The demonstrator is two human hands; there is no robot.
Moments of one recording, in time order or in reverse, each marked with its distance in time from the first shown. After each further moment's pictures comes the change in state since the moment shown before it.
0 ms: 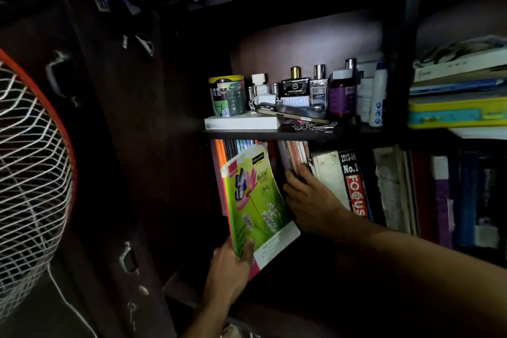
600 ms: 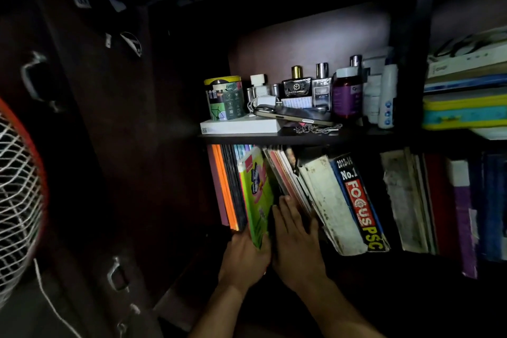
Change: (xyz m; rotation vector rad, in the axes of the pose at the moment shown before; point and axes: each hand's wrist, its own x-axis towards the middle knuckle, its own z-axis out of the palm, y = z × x) left_hand 0.053 0.012 0.037 0.179 0.030 0.230; right_hand 0.012 -0.109 0.011 0.835 0.116 0.692
